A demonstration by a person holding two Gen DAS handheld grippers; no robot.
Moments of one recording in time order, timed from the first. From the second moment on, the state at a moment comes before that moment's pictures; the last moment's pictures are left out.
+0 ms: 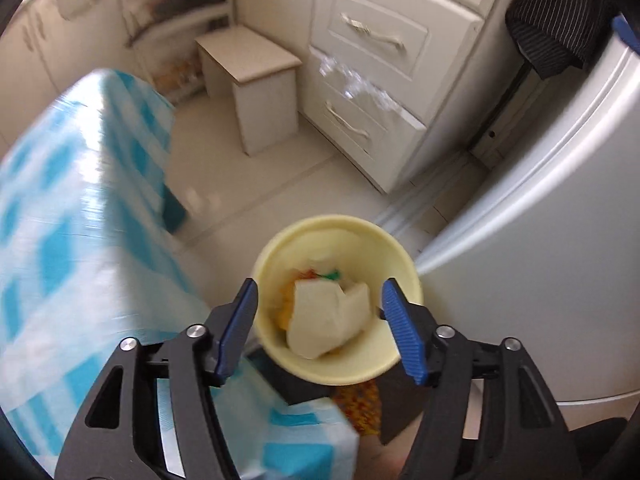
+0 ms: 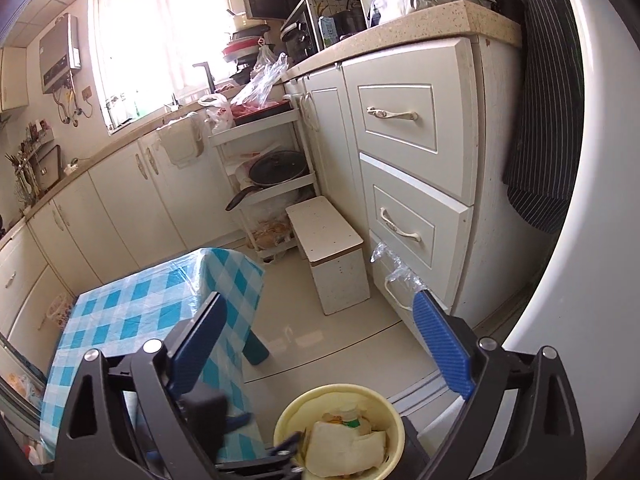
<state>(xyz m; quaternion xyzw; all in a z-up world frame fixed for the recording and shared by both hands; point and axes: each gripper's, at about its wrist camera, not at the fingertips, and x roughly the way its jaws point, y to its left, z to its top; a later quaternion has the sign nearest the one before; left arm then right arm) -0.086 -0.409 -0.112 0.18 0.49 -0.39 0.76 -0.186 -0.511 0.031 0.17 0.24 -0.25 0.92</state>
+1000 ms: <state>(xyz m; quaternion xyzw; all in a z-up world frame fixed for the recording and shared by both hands) -0.054 -0.095 0.027 0.10 0.32 -0.14 0.93 -0.147 -0.283 0.060 0.04 0.18 -0.18 0.97</state>
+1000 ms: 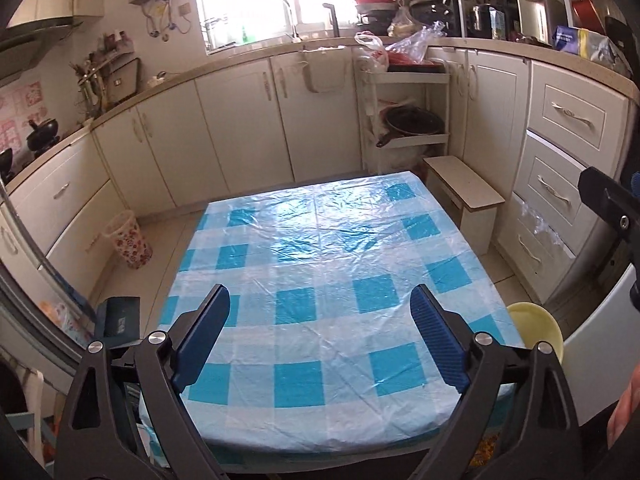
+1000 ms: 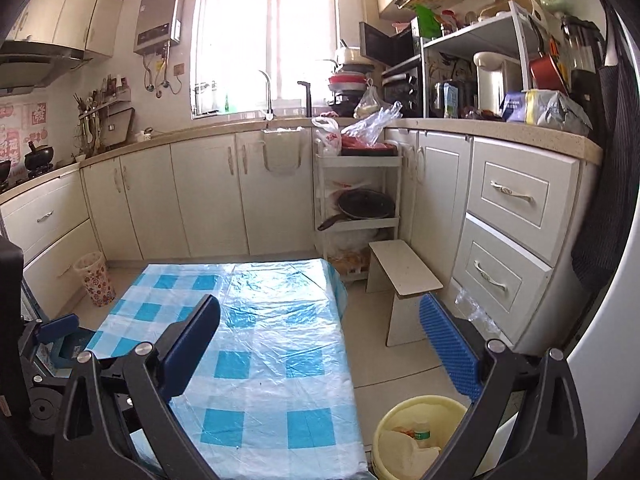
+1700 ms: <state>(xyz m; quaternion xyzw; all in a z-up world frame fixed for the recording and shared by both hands) -0.078 -0.037 0.025 0.06 0.28 -0.10 0.95 -0.140 -0.247 0.048 0.07 0.15 -0.22 0.96</state>
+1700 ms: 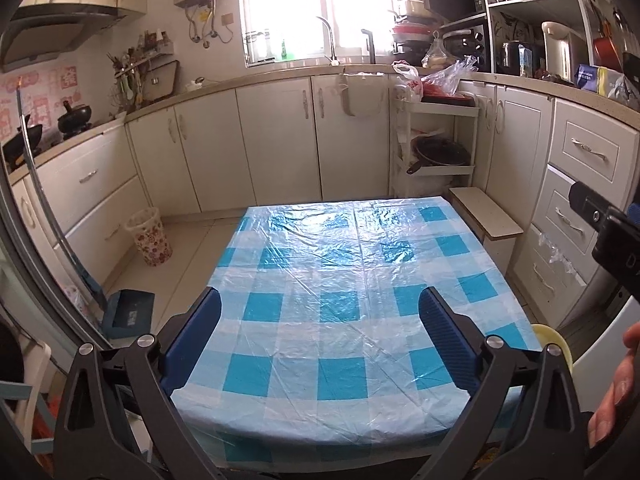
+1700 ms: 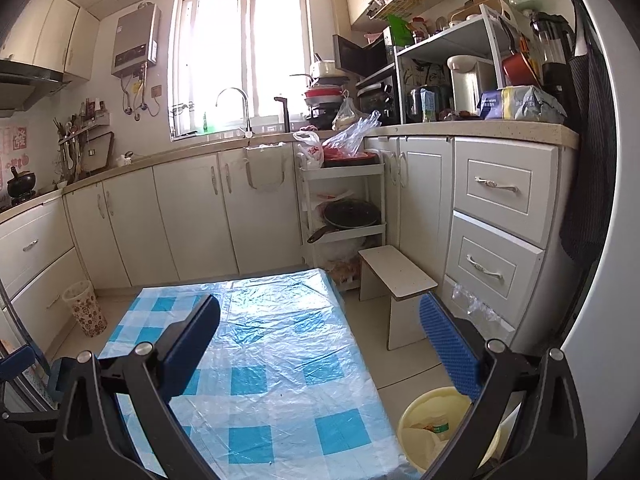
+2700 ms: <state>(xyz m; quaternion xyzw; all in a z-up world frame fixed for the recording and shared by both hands) -0.078 -0.016 0.028 0.03 0.28 -0.07 0.96 -0.132 -0.234 0.042 0.04 0.20 -0.21 0.96</state>
